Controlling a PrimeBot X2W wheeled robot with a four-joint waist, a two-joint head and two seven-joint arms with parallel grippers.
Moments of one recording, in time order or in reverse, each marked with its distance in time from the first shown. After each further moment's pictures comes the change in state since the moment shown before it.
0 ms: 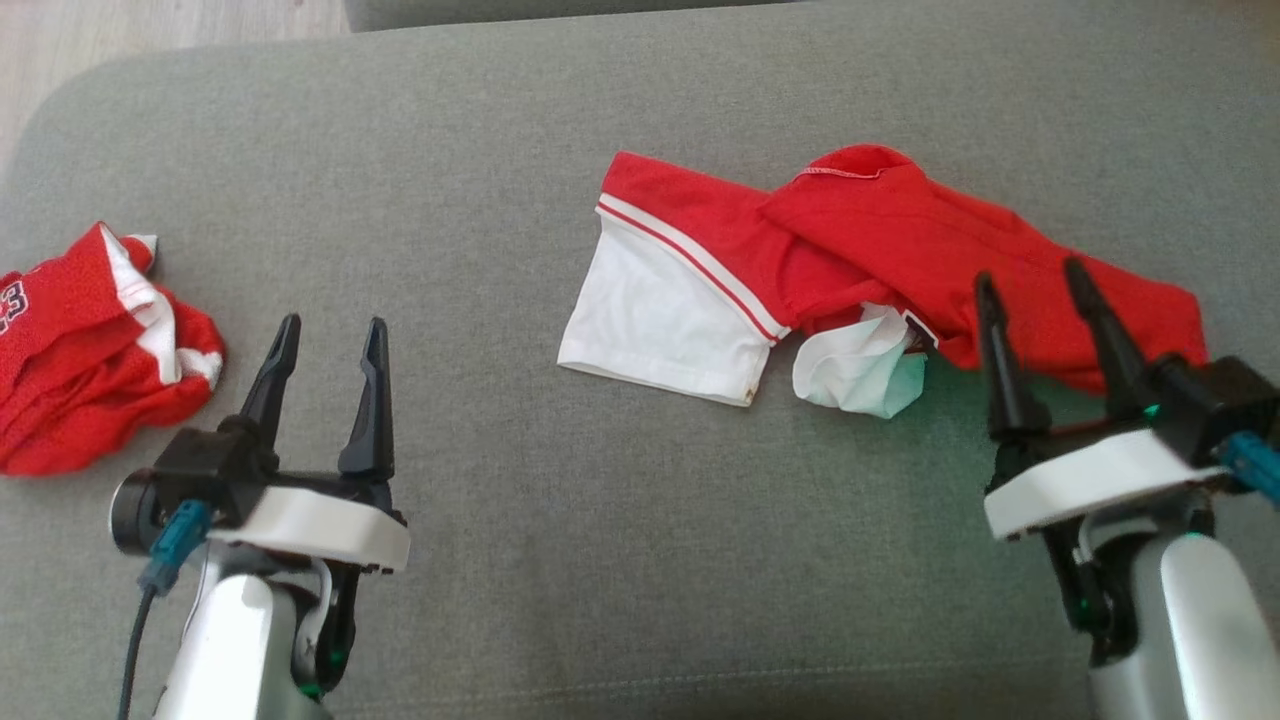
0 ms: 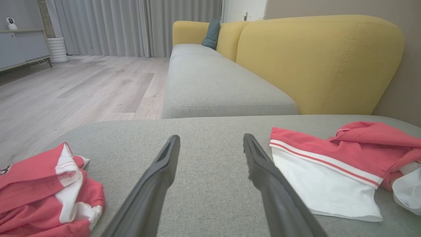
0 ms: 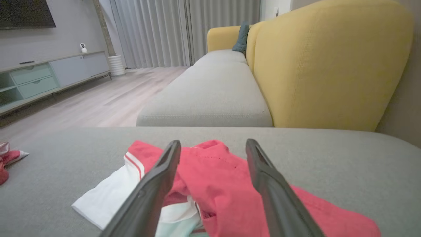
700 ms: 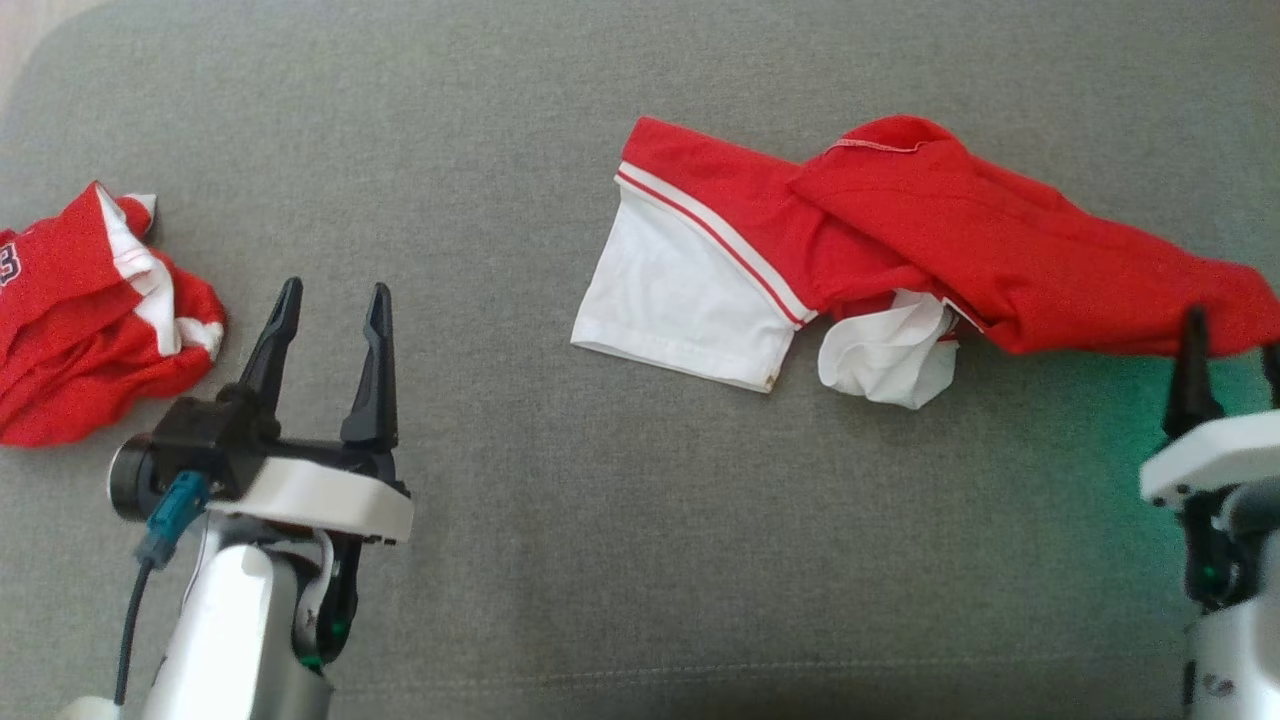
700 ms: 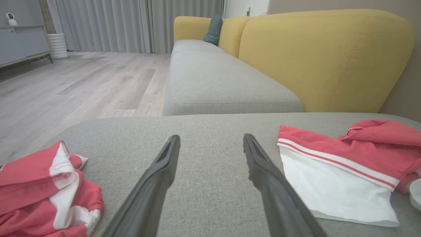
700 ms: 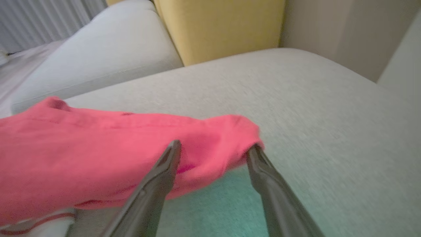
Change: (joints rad) left arm -0.048 0.010 -0.020 -0.001 -0.010 0.008 0.000; right arm -0.144 -0.004 -0.412 0.420 0.001 0.000 0.004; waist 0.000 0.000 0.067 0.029
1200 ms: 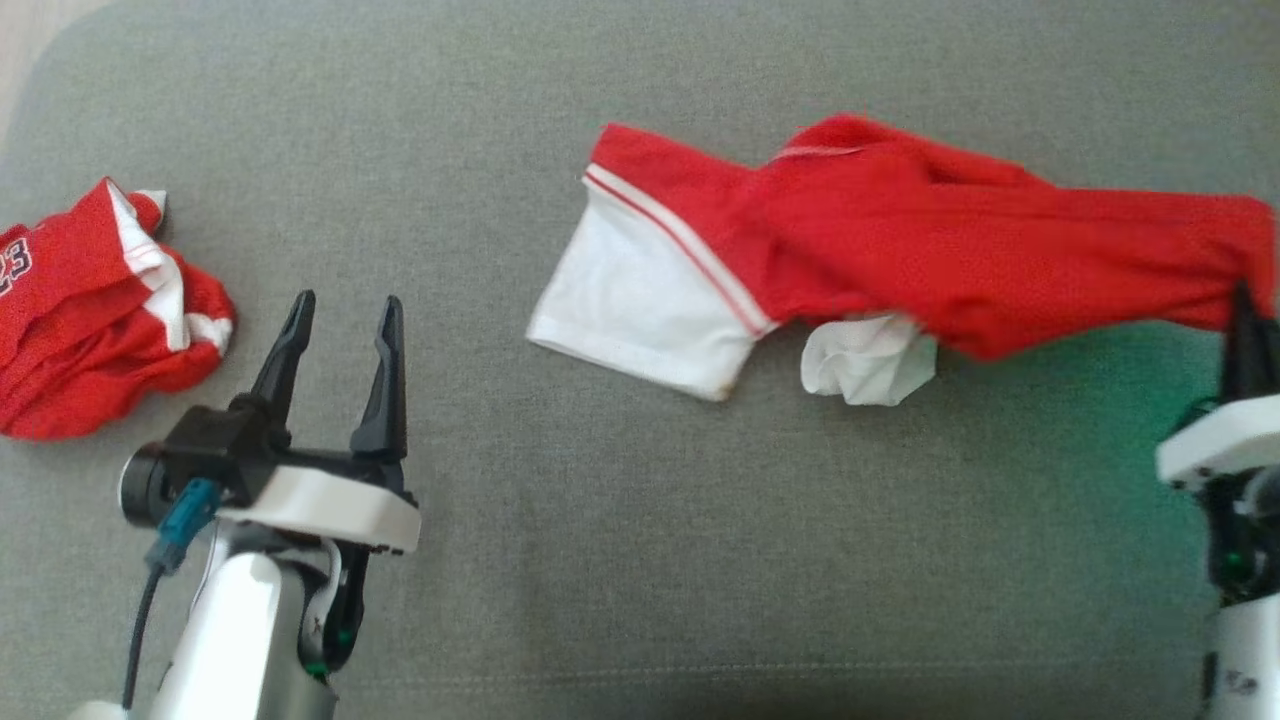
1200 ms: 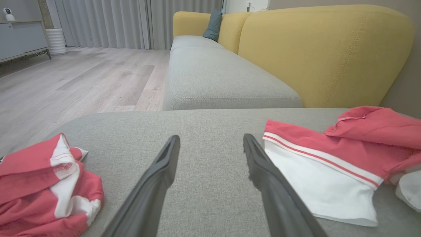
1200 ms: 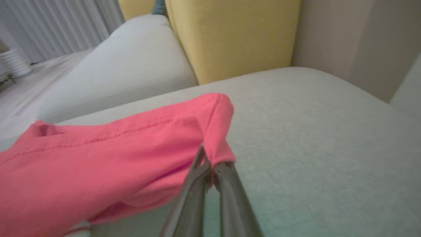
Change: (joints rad) left arm 0.014 0.010 -0.030 -0.001 -0.017 0.009 0.000; right arm 0.020 0.000 0.050 -0.148 0.044 0.000 0.047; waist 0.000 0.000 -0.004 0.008
